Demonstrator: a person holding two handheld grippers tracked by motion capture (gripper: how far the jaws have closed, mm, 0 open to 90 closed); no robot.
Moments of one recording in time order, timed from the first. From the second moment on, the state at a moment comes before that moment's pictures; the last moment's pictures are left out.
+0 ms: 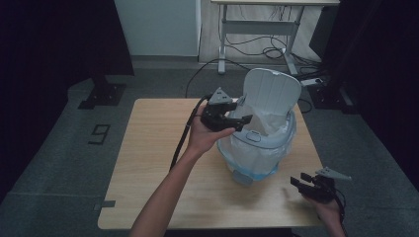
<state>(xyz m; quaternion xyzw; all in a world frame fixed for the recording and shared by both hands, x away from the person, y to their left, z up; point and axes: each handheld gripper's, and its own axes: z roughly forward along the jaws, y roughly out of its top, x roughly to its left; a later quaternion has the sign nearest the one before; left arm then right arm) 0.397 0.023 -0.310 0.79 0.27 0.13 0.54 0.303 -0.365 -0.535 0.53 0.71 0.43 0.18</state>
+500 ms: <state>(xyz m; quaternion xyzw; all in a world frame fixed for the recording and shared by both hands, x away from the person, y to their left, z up) 0.375 0.081 -0.337 0.77 0.31 0.16 0.53 0.302 -0.364 -0.535 0.53 0.71 0.43 0.18</state>
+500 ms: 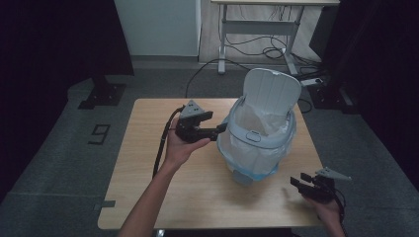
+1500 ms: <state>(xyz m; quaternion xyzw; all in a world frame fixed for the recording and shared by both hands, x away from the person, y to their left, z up) 0.331 0.133 -0.459 0.79 0.36 0.13 0.49 0.303 -0.360 -0.534 0.53 0.71 0.43 0.19</state>
